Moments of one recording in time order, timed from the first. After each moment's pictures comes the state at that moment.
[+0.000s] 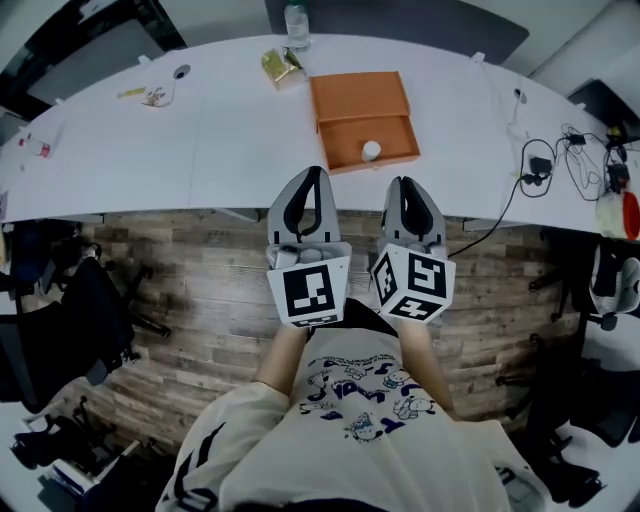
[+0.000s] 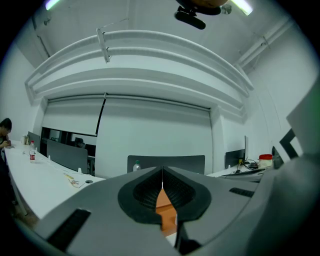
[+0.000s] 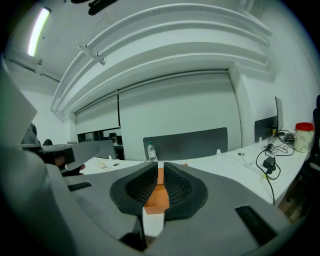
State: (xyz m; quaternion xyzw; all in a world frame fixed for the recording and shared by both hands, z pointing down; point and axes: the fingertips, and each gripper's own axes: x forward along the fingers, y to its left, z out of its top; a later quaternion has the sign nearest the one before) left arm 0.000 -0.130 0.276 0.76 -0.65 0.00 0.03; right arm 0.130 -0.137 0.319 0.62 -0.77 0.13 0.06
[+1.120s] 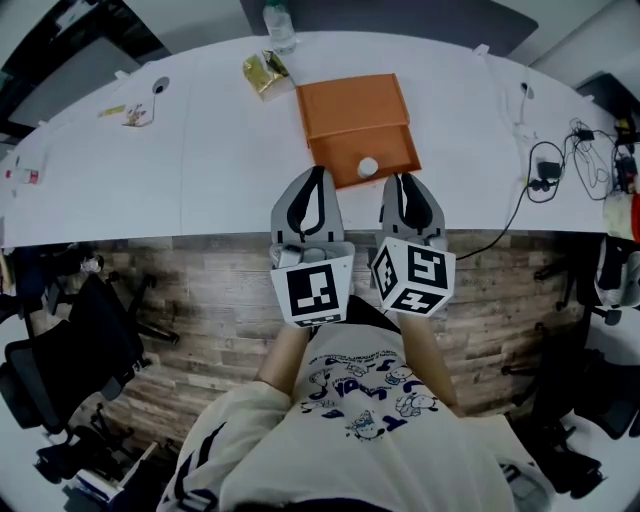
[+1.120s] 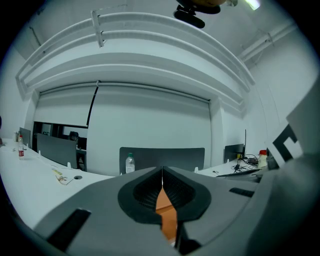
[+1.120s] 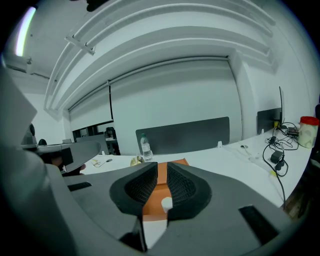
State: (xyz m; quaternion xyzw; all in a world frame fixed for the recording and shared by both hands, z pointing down) left arm 0.014 -0.218 0.314 0.78 -0.63 0.05 0.05; right arm 0.135 -0.223 0.358 0.63 -0.76 0.17 0.09
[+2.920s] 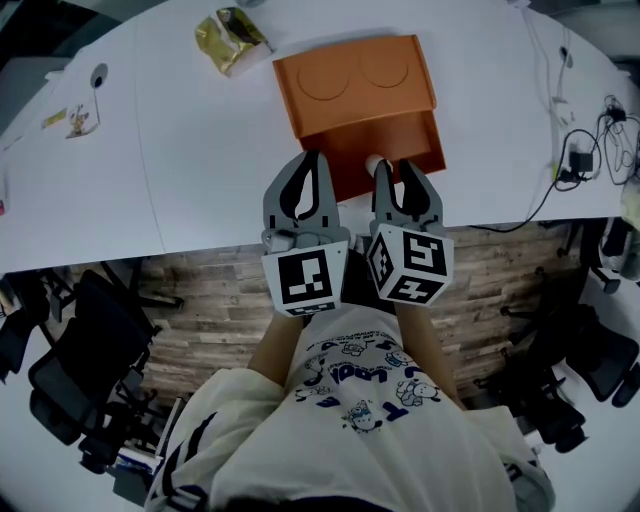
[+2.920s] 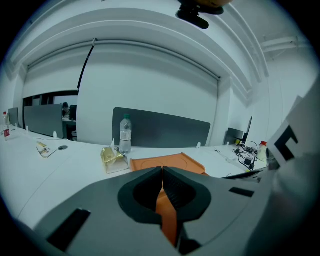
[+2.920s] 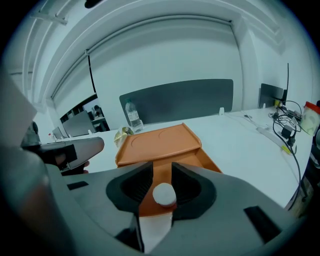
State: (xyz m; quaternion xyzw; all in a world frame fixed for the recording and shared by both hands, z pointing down) left arm 0.007 -0.332 0.443 0.78 -0.58 0.12 0.18; right arm 0.121 -0.309 0.487 0.62 -0.70 0.29 0.20
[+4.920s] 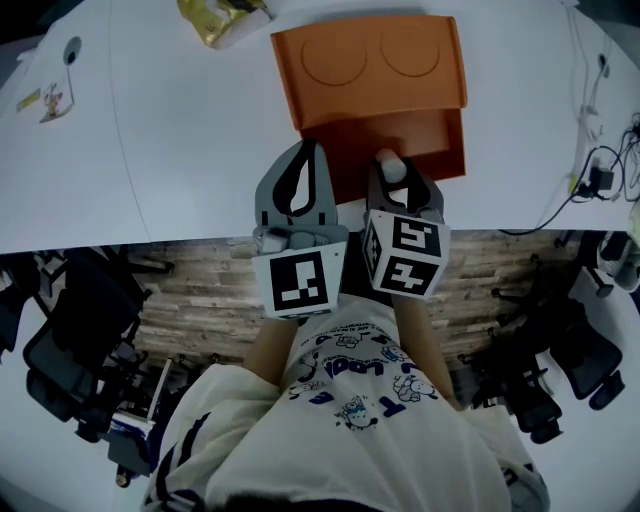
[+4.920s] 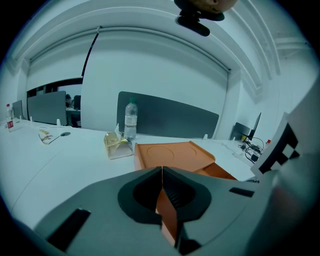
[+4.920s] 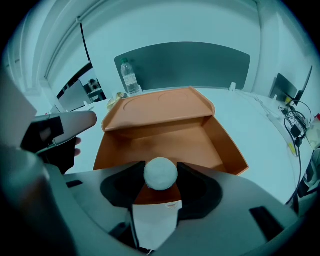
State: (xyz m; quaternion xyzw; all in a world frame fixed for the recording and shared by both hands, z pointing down) left arm 0.001 -0.347 0.493 0.76 -0.59 0.15 0.23; right arm 0.117 -0.306 0.566 0.56 -0.66 0.36 0.34
